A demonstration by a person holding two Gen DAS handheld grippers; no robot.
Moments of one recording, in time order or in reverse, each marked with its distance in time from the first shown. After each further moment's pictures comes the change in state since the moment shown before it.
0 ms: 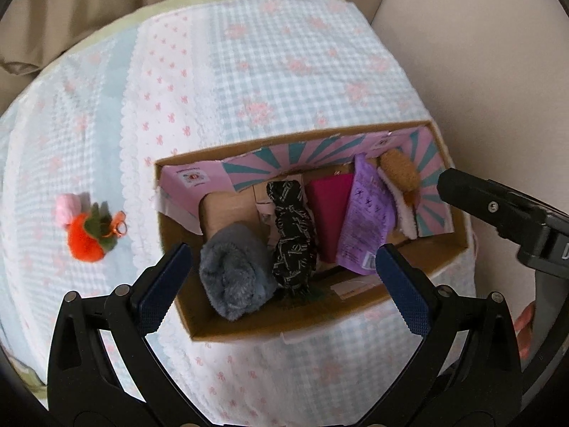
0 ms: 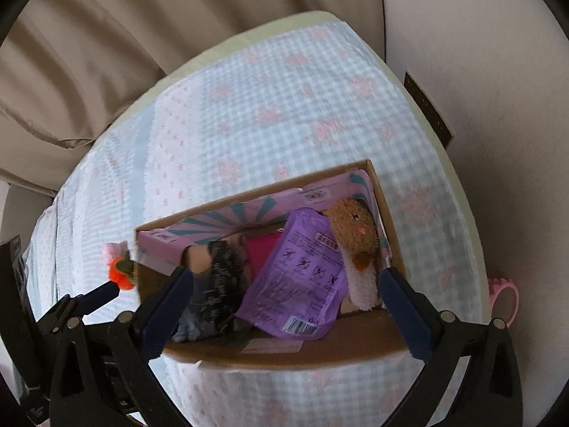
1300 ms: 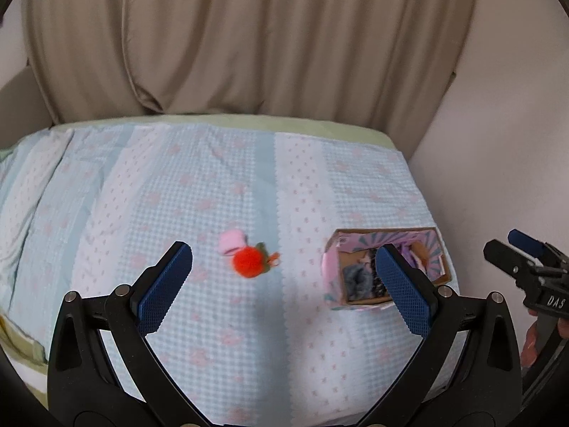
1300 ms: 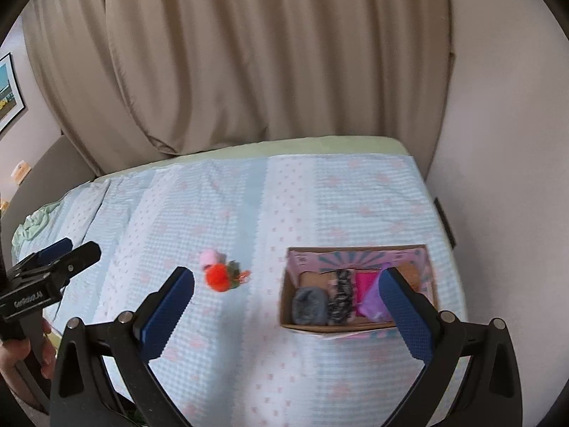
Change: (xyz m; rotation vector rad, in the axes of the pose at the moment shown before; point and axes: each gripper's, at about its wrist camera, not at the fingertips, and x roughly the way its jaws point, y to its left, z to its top) left arm -0.302 0.213 -0.131 -0.203 -0.479 0.065; right arm -0.186 0.232 -0.112 -0.319 -0.340 -0.007
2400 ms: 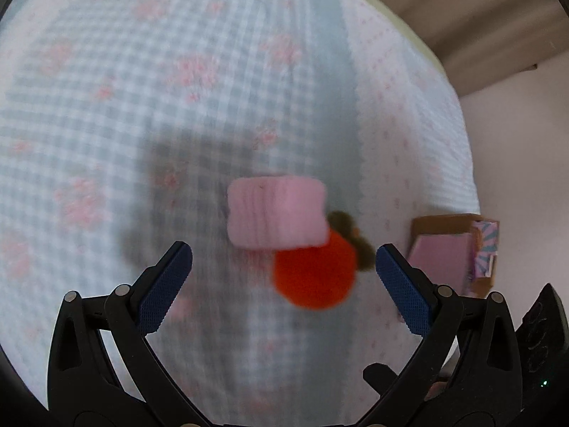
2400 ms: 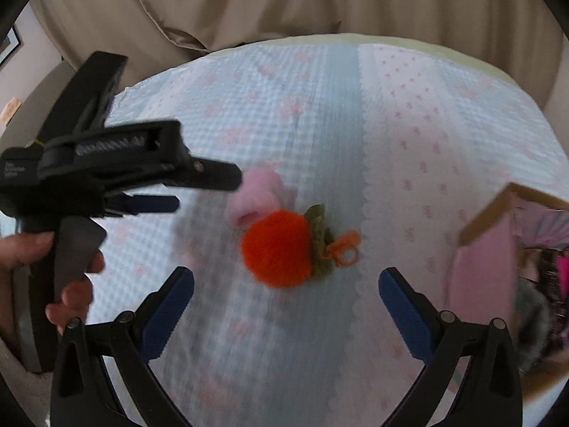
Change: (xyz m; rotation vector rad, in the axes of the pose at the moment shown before) left arm 0.393 0.185 -0.052 -0.234 0.515 -0.262; right arm 0.344 0.131 -0.093 -0.074 0.228 0.126
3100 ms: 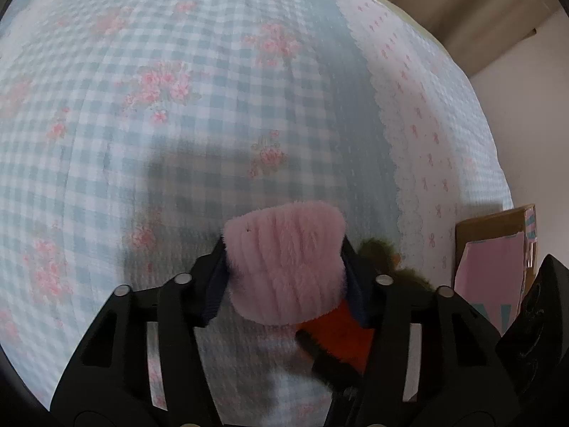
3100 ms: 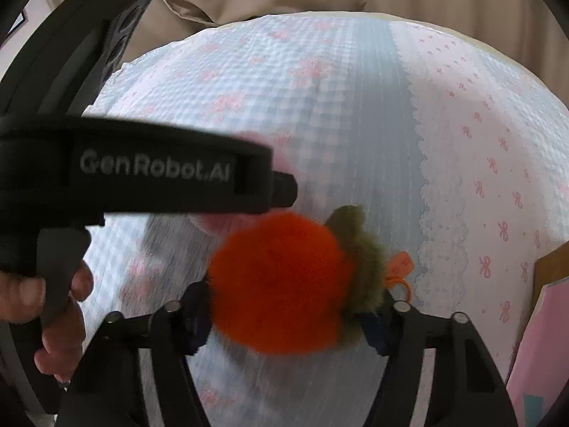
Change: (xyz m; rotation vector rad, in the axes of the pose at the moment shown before) left arm 0.073 -0.010 0.016 0.139 -0.064 0.068; right arm 0.092 0.011 0.005 -0.075 0.015 0.003
